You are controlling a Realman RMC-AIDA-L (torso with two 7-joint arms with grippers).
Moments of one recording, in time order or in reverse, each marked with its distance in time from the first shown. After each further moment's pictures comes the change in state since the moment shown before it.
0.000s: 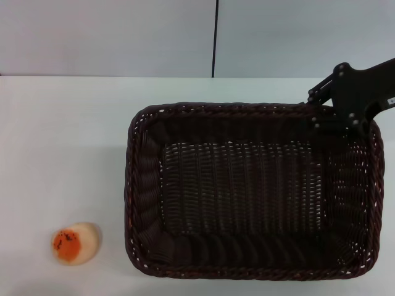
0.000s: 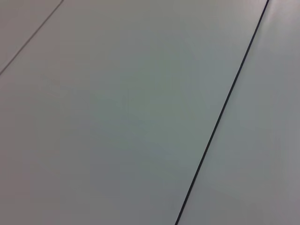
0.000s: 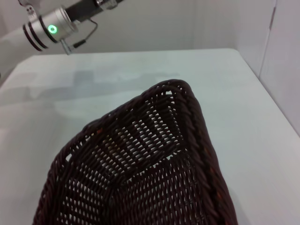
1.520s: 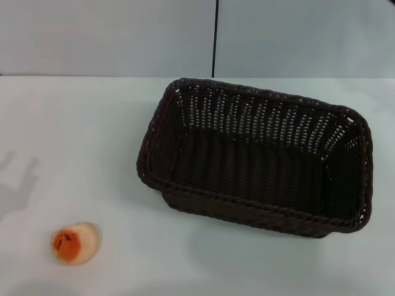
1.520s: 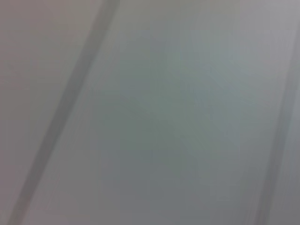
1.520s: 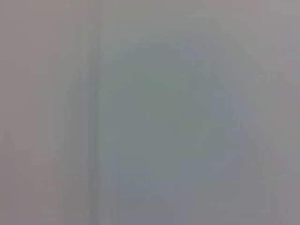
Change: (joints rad) left arm -0.010 0.012 0.303 0.176 0.001 0.013 -0.059; right arm -0.276 0.133 0.257 0.108 0.708 0.463 -0.215
